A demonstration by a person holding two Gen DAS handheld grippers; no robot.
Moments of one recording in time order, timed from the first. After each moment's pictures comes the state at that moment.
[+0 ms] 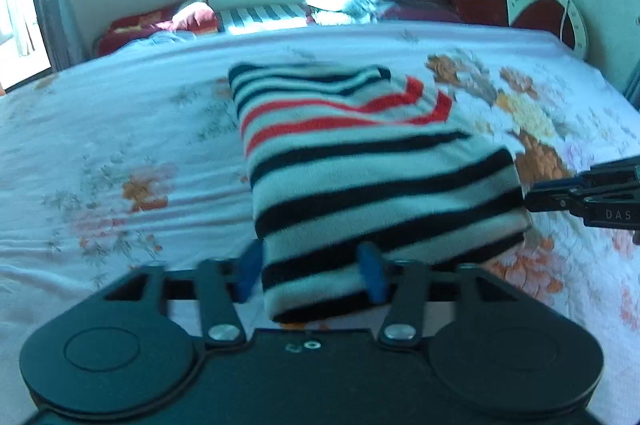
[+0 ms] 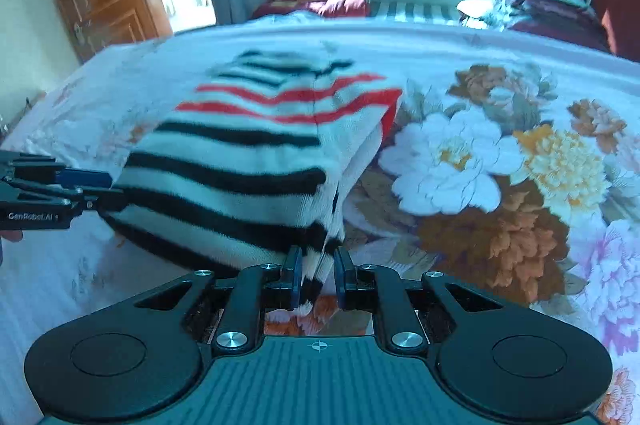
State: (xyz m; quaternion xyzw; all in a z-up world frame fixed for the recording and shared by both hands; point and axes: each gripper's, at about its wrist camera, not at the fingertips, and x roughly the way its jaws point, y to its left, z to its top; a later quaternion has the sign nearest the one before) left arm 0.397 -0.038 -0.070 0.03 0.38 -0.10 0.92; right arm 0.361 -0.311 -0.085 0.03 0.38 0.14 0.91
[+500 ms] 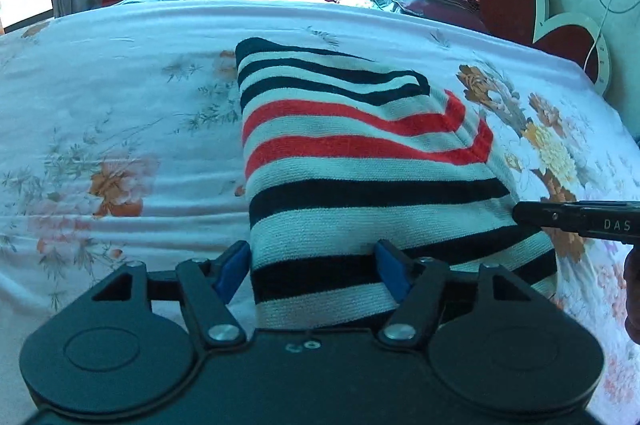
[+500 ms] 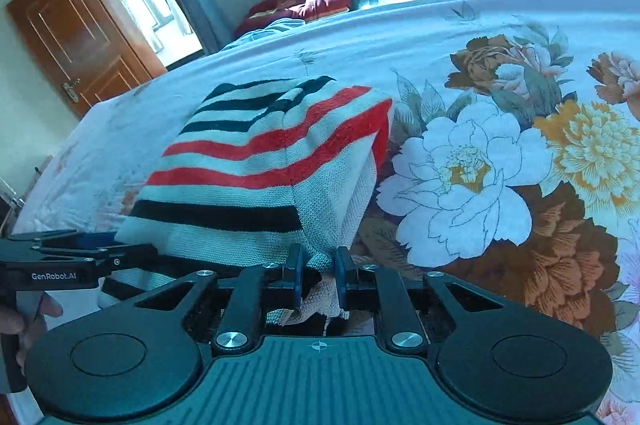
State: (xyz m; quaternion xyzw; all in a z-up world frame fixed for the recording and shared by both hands) left arm 0.461 -0.029 -0.091 -0.04 0.44 -0.10 0.89; right arm 0.432 -0.326 -0.091 0.15 0.42 0.15 0.88
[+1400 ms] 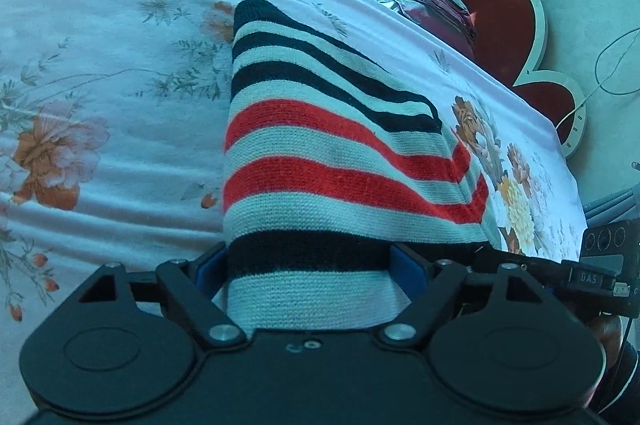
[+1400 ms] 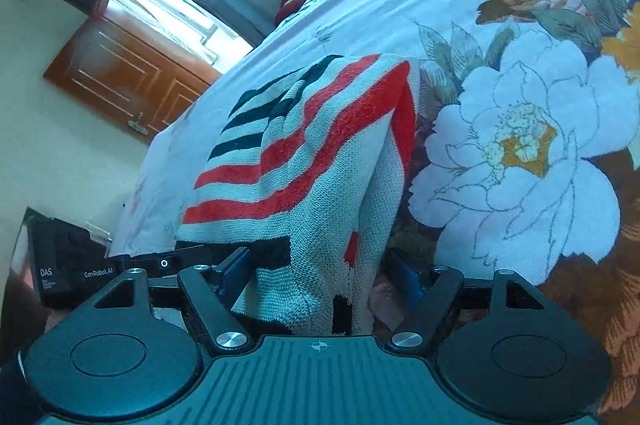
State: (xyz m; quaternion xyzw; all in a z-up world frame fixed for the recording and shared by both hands) left arm 0.522 0.000 -0.125 -0.20 0.50 -0.15 0.83; right arm 0.484 -0.356 -0.131 0.29 0.45 0.25 0.81
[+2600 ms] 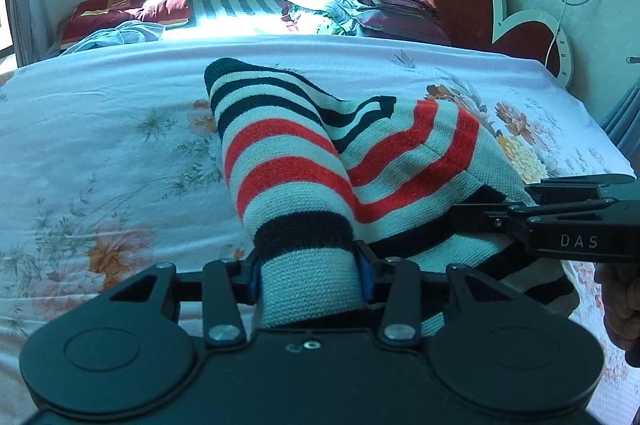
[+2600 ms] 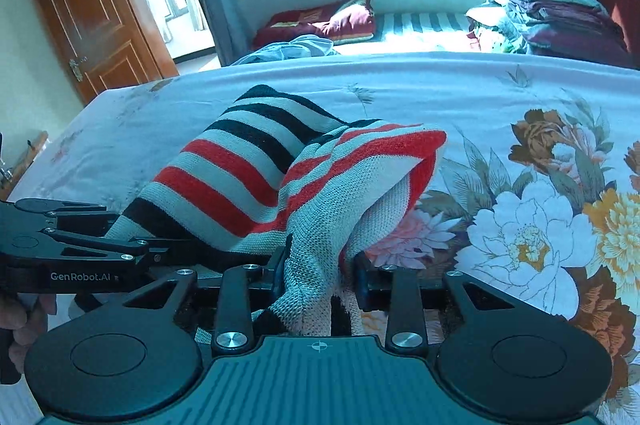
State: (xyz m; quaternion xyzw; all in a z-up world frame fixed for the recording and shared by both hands) left arm 0.481 -0.005 -0.068 -0.01 0.42 -0.17 0.89; right arm 0.445 -0.238 -0.059 0.07 0.39 0.15 0.91
